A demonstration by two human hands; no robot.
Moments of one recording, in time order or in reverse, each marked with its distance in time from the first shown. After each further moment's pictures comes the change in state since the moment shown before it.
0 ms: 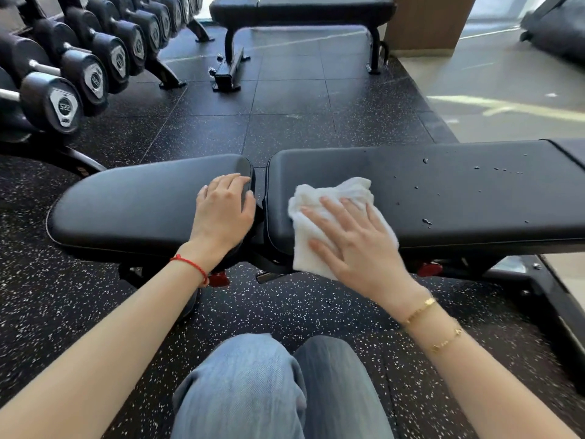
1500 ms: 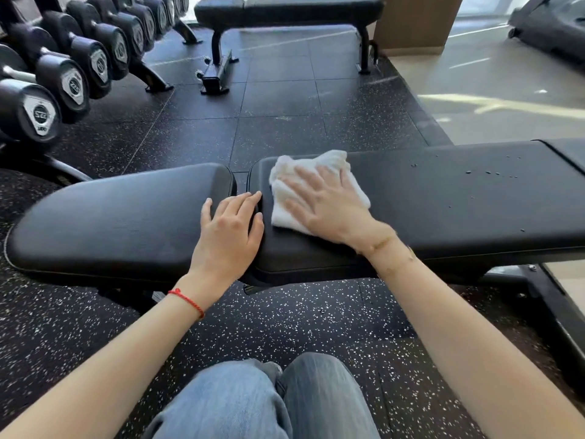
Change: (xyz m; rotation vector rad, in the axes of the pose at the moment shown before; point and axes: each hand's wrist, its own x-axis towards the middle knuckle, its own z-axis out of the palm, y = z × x) left_hand -0.014 0.028 0.030 0.042 0.023 0.121; right_hand 0.097 0.033 0.002 -0.028 -0.105 0.006
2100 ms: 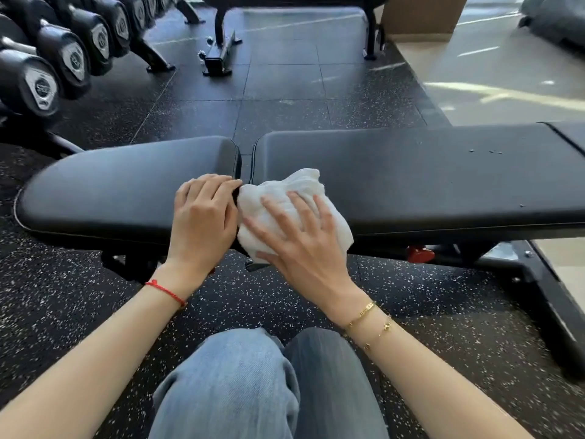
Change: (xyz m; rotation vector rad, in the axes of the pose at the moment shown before) left_hand -0.035 -0.027 -0.017 0.063 0.202 0.045; right_hand -0.088 -0.081 0.039 -0.239 0.389 -0.164
